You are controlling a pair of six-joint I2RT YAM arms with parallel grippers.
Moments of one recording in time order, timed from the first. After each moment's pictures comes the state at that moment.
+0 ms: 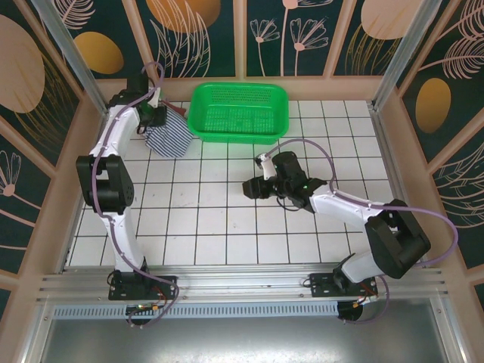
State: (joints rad) left arm -0.01 2.09 1.96 -0.83 0.08 -0.01; right arm 0.67 1.45 0.80 -0.01 -0.36 0.36
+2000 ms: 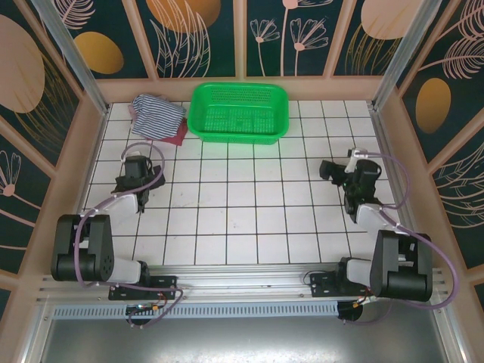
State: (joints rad) left arm -0.02 1.41 0.58 0.10 -0.31 -0.27; right arm -0.09 1.23 0.42 0.37 -0.15 0.15
